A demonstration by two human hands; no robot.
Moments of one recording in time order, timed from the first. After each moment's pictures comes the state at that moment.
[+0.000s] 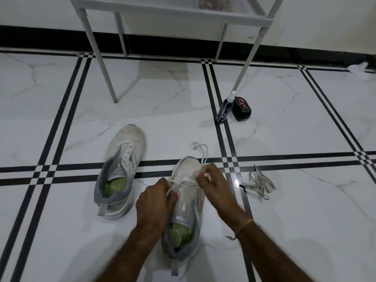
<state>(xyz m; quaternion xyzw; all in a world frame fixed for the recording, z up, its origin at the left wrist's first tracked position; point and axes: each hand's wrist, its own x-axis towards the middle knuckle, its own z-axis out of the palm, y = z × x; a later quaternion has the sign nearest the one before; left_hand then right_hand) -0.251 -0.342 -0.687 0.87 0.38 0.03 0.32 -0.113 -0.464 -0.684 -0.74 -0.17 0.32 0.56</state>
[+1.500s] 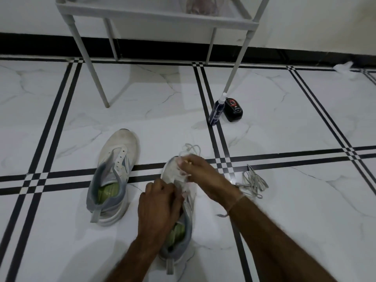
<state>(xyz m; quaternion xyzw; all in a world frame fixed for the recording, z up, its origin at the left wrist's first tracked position) -0.246 -0.363 -0.686 0.91 0.31 0.12 0.25 -0.092 -0.432 -0.645 -0.69 -0.17 0.47 0.52</state>
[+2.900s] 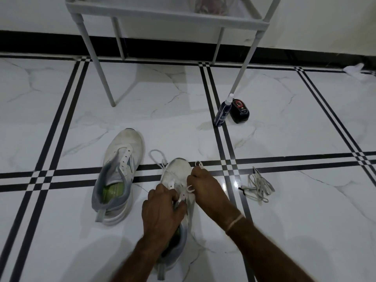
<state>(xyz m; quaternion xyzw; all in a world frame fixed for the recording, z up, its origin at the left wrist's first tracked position) -0.245 -0.362 -0.707 0.87 0.37 0.04 0.31 -0.106 -0.450 -0.712 -0.83 -0.49 0.09 0.25</state>
